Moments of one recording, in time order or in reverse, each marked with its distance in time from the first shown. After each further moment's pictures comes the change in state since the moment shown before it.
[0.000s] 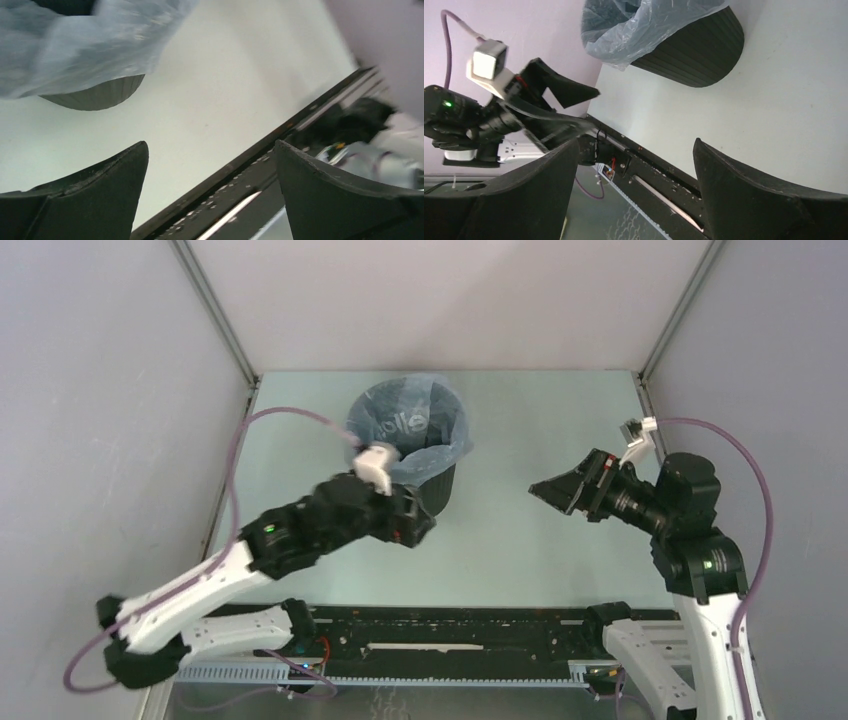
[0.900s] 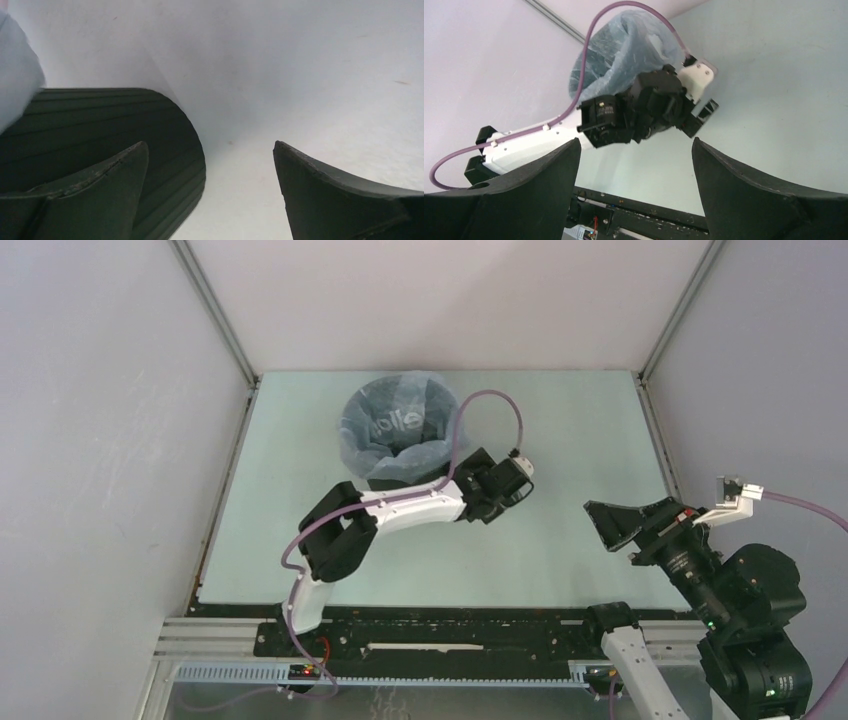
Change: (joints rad) left arm -0.100 1.184 0.533 0.151 -0.409 0.637; right arm -0.018 -0.281 0.183 -0.220 0.411 0.046
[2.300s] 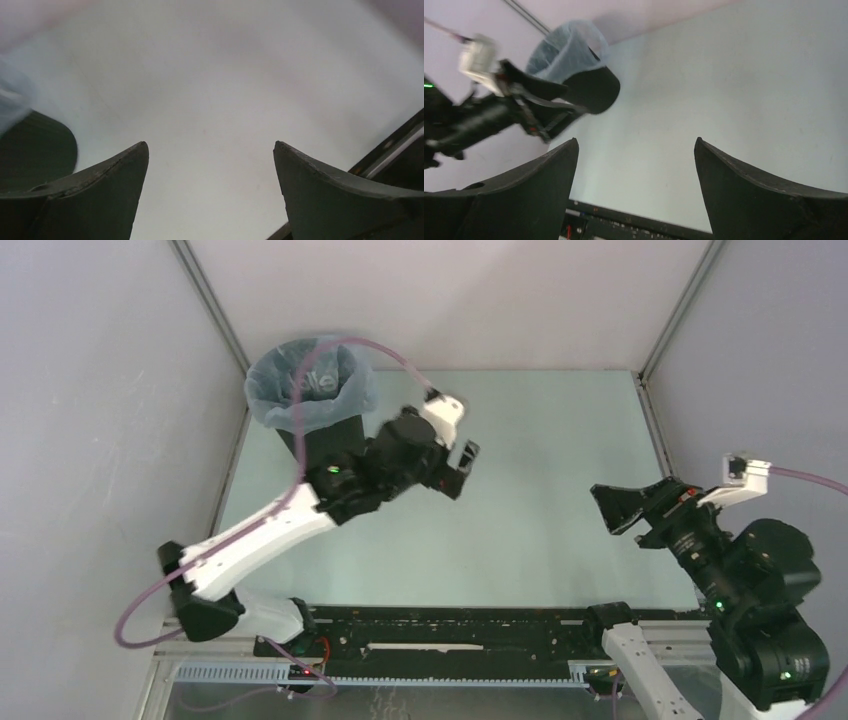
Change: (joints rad) left arm 0.058 -0.673 -0.134 -0.136 0.259 -0.214; right arm 0.000 0.119 0.107 -0.050 0.043 -0.132
